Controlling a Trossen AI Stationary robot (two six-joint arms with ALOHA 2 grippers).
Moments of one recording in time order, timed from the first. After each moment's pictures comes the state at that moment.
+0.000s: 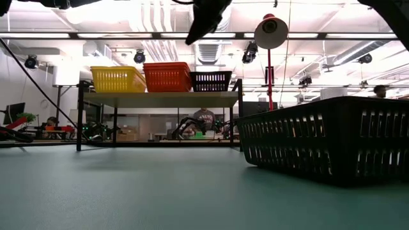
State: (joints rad) left arm -0.50 0.54 0.39 0.33 -0.81 0.70; right arm -0.17 2.03 2.20 -1.05 0.04 -0.33
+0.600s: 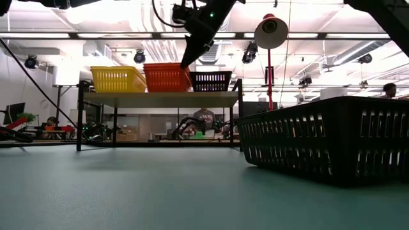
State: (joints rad) left arm -0.50 0.54 0.39 0.33 -0.81 0.70; right arm -0.19 2.09 2.11 -0.92 0.09 -0.35
